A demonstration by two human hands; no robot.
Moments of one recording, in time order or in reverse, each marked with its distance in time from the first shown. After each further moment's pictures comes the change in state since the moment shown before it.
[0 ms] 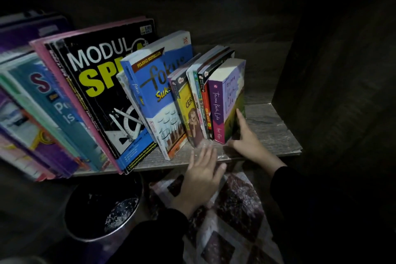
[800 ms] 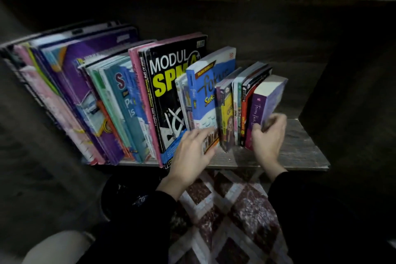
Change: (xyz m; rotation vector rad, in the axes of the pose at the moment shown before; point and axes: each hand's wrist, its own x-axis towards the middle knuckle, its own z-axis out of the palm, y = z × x) left_hand -0.021 -0.045 -0.124 -0.126 0.230 -0.065; right_hand -0.021 -0.078 0.047 0.111 0.754 -0.131
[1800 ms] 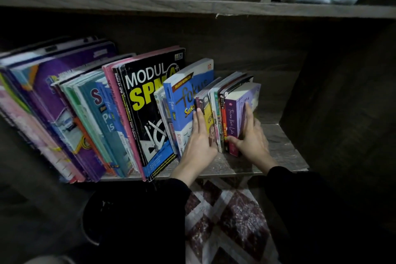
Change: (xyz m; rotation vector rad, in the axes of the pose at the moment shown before) left_hand 0.043 0.058 0.014 -0.166 -0.158 -0.210; right_hand 0.041 0.021 -0.015 -0.454 -0.399 -0.201
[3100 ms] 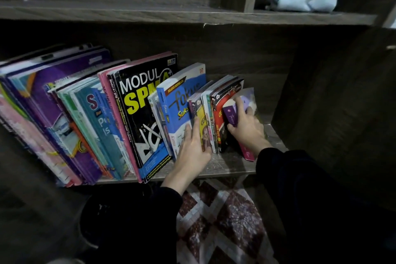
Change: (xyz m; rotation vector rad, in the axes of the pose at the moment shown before) left_hand -0.014 0.007 -0.002 -0.020 -0.021 -0.031; right_hand 0.021 -0.024 -0.030 -0.261 -0.055 0.050
